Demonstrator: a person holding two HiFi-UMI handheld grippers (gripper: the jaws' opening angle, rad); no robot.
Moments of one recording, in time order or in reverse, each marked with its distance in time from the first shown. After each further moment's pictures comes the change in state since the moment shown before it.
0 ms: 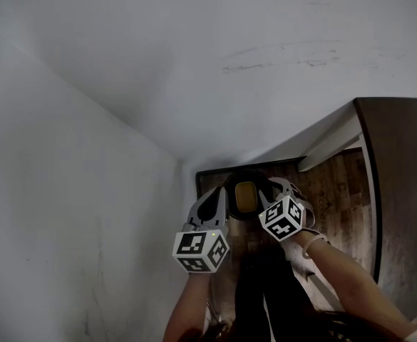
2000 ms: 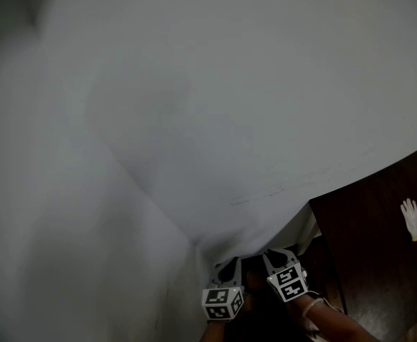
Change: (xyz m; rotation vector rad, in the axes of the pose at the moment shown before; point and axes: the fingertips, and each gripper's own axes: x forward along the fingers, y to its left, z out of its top) left arm -0.118 -0.148 0.173 0.203 -0.057 -0.069; right arm -0.293 -0.037 0.165 0.313 -0.401 -0.093
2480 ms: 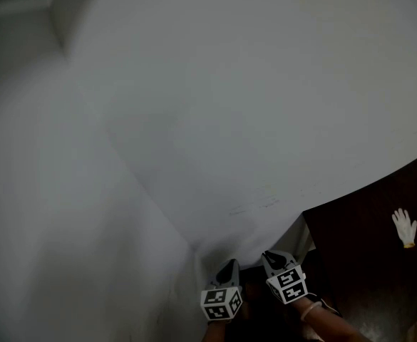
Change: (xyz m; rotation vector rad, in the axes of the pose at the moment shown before) left arm -0.033 -0.030 0.050 -0.017 -0.062 0.045; right arm -0.063 0.000 0.062 0.010 -0.136 0.012
